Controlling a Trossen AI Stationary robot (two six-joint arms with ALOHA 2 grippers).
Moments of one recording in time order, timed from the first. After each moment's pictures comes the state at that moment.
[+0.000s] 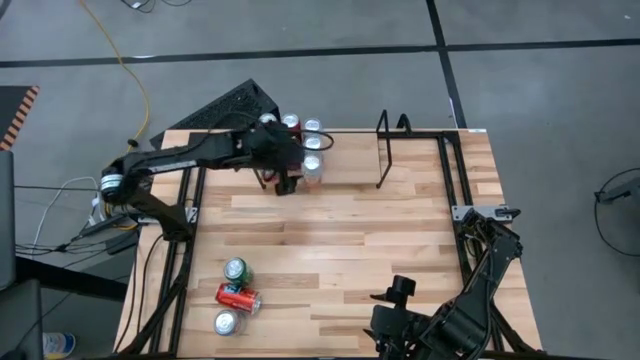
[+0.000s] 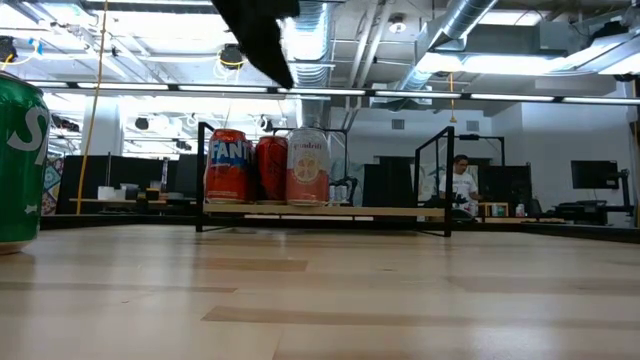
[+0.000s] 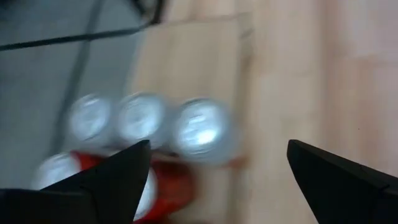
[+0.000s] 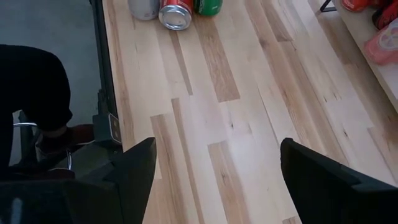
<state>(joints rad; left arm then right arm) 0.28 1.47 1.39 -0.65 -0.16 0.31 0.87 2.05 2.25 -1.47 0.68 0.99</state>
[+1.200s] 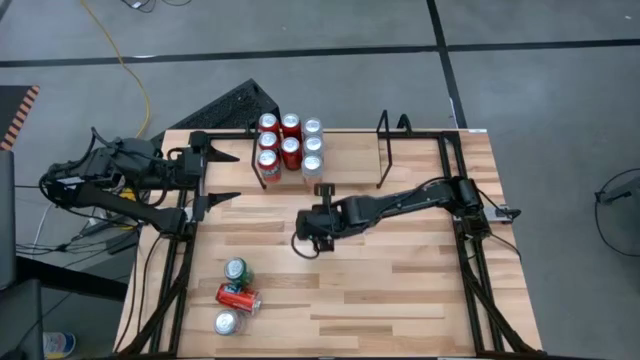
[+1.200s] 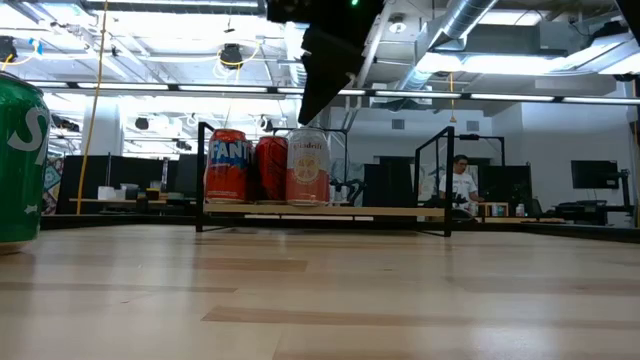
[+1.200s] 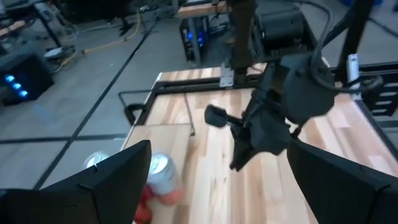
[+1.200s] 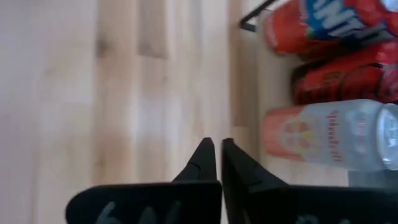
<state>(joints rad) -0.11 0.82 1.30 -0.71 -0.29 0.10 0.15 2.04 1.82 -0.88 0.54 -0.06</state>
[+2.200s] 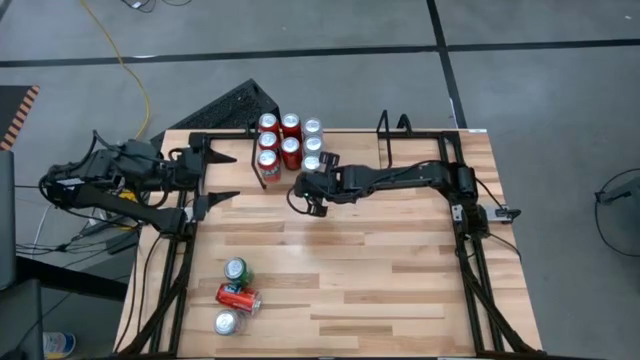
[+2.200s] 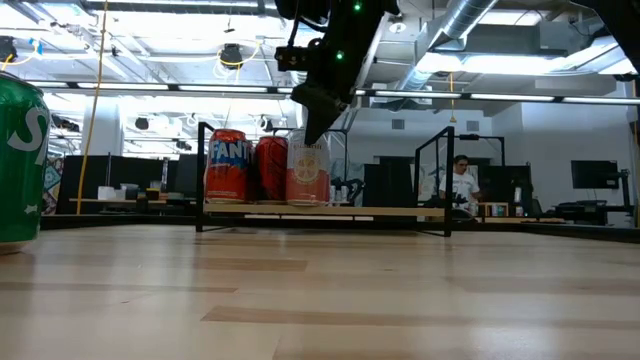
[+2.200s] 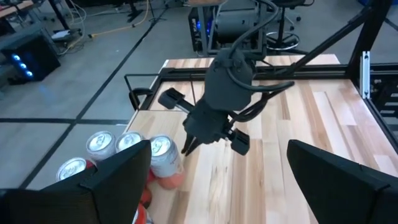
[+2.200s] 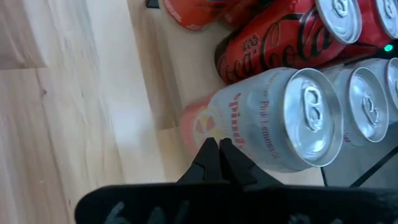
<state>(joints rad) -0.11 0.79 1.25 -0.73 -0.33 0.04 -0.05 2.04 1.78 -0.77 0.55 -0.06</state>
